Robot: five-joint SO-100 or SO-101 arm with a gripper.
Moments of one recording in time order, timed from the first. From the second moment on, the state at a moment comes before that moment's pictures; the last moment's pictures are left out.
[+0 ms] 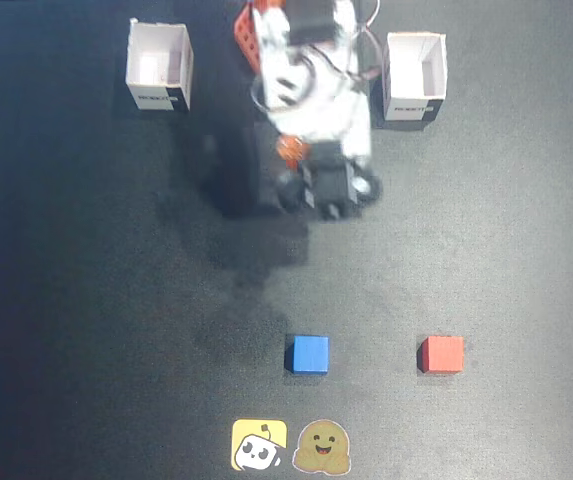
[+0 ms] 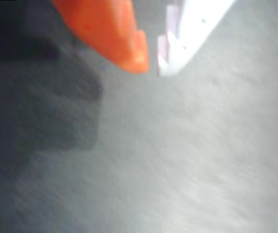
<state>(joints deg) -14.2 136.4 139.1 61.1 96.9</state>
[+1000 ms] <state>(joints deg) -27.6 87.0 103.2 52.0 114.3</state>
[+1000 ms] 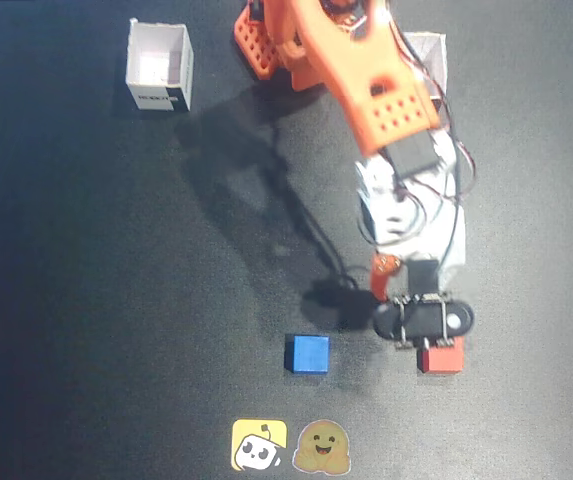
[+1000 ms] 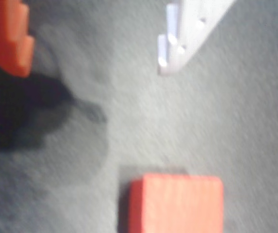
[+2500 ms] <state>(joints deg) -32.3 55.2 65.5 59.7 120.0</state>
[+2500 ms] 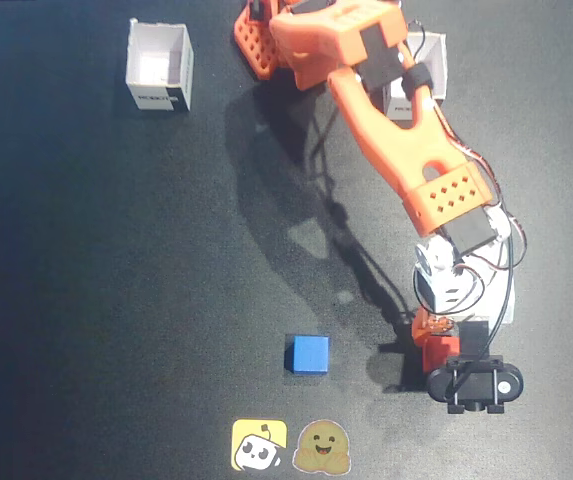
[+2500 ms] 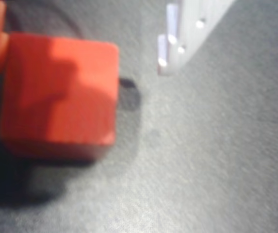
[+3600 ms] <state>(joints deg) -29.7 46.8 54.2 65.5 117.5</state>
